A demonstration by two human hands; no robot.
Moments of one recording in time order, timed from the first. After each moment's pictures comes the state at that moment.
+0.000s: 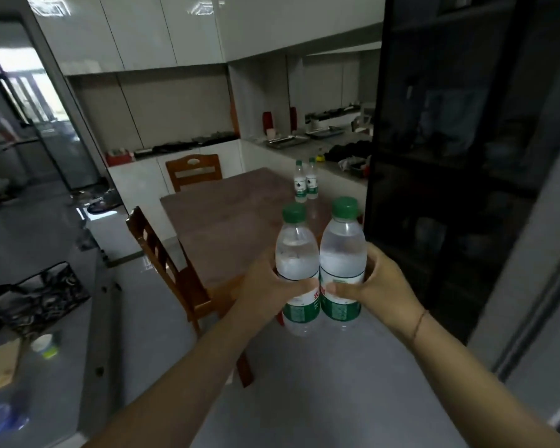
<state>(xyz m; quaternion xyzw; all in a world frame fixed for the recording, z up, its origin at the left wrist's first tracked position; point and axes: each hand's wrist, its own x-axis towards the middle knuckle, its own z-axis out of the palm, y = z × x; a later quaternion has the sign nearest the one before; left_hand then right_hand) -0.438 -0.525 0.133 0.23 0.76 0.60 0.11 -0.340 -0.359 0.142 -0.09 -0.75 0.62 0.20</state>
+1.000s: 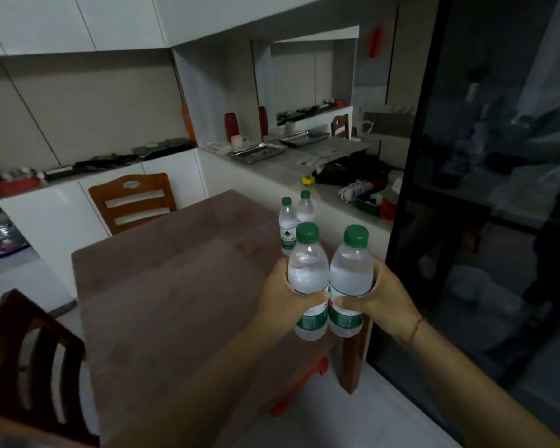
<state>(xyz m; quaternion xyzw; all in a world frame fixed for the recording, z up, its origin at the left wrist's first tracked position) -0.907 -0.292 0.074 0.26 0.73 0.62 0.14 -0.796 -0.142 0.083 -0.17 -0.75 0.59 0.22</state>
